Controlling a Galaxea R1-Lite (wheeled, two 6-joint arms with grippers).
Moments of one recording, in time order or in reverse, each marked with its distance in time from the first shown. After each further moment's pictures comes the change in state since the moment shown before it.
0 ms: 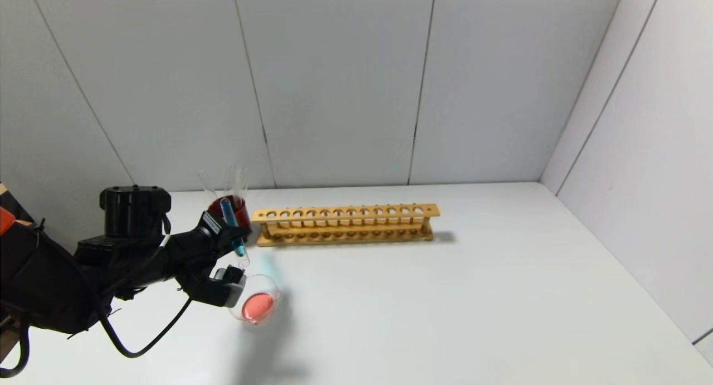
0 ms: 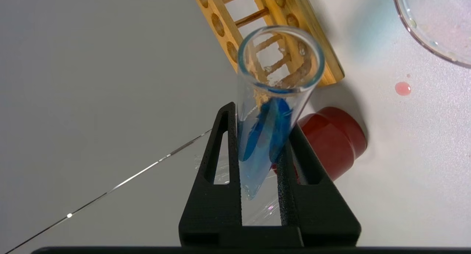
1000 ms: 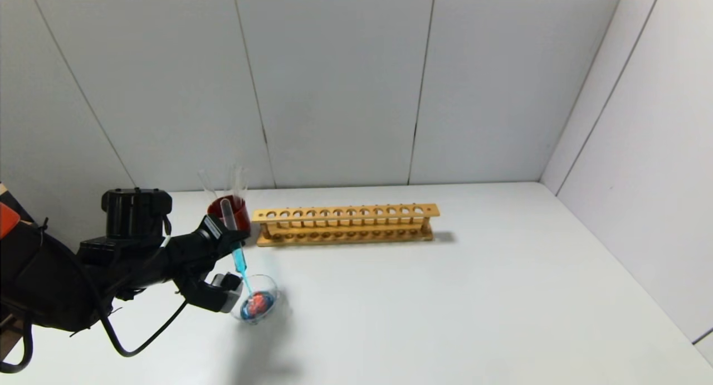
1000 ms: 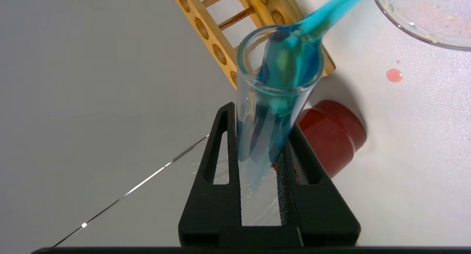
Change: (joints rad) left arm 0.014 0.016 -0.006 0.020 0.001 0.096; right arm 0.000 0.000 0.000 0.000 0.000 0.000
